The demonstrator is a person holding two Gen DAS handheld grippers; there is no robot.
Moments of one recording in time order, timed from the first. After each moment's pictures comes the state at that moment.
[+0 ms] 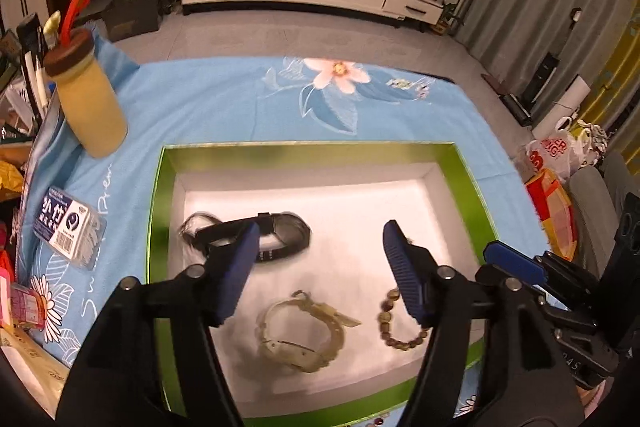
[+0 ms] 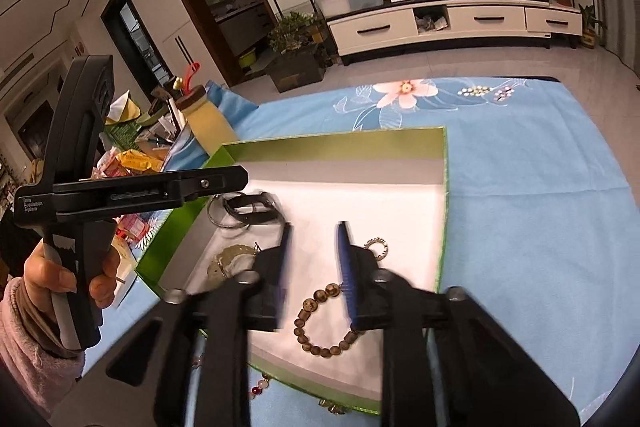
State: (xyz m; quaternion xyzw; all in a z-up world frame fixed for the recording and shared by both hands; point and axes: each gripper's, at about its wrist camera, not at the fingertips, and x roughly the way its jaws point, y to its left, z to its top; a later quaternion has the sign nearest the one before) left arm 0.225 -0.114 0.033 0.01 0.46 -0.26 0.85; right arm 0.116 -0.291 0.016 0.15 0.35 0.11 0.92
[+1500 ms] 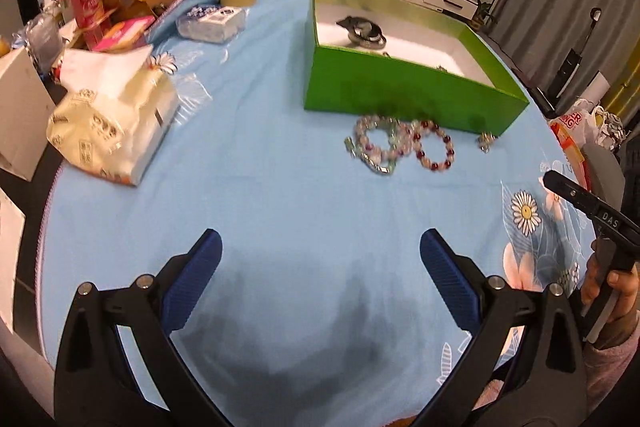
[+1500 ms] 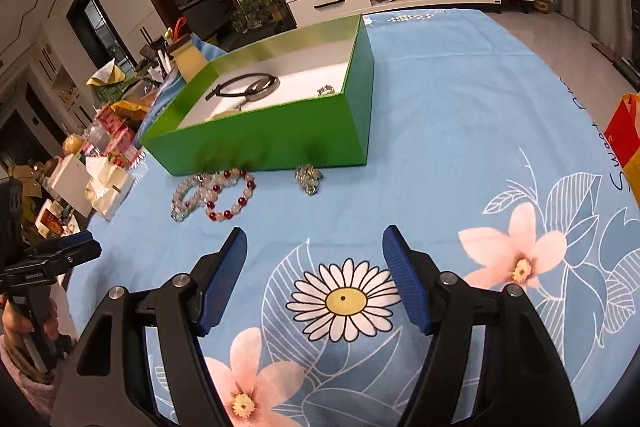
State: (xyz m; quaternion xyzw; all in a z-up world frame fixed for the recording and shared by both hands) left arm -0.005 0.041 -0.017 0.00 0.48 -0.18 0.86; right arm -0.049 -0.287 -0.031 0.15 0.39 0.04 0.91
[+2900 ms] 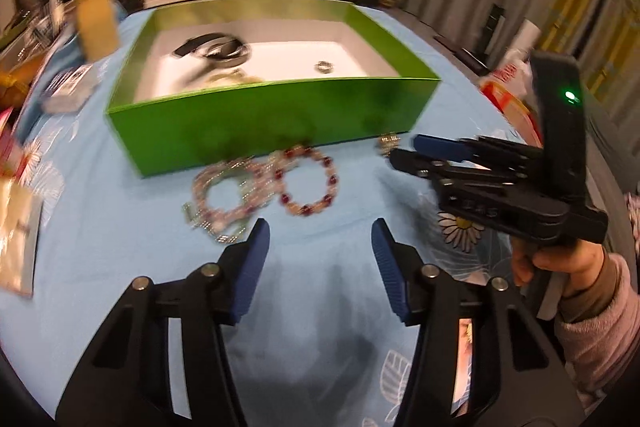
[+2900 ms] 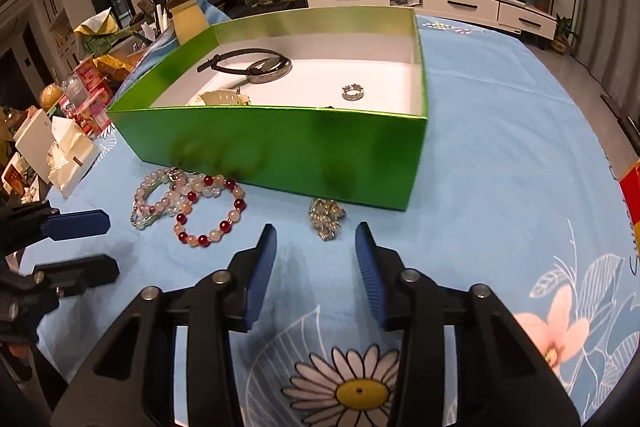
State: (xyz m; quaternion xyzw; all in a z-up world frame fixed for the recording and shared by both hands) left arm 0.016 -0.071 -0.020 0.06 0.44 -0.34 0.83; right arm 0.020 -0.251 -0.053 0.05 0.42 0.04 0.91
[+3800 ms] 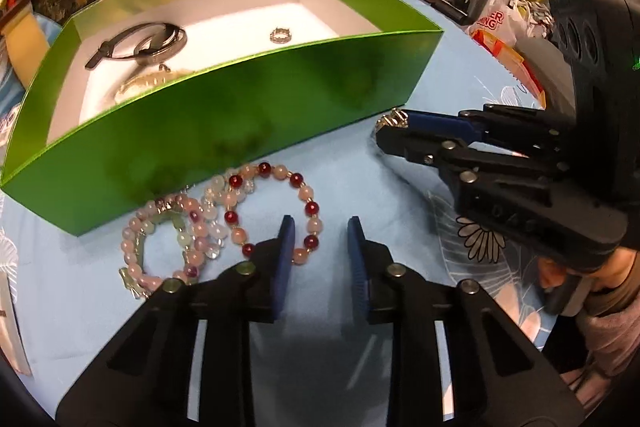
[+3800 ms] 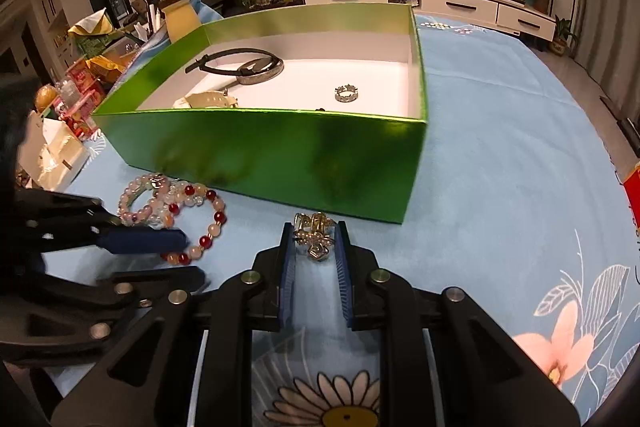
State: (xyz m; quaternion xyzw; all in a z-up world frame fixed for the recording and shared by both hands) left arm 0.049 -0.128 -0.057 0.14 0.47 -0.37 0.79; right arm 0.028 -0.259 -0.061 0.06 0.41 0.04 0.91
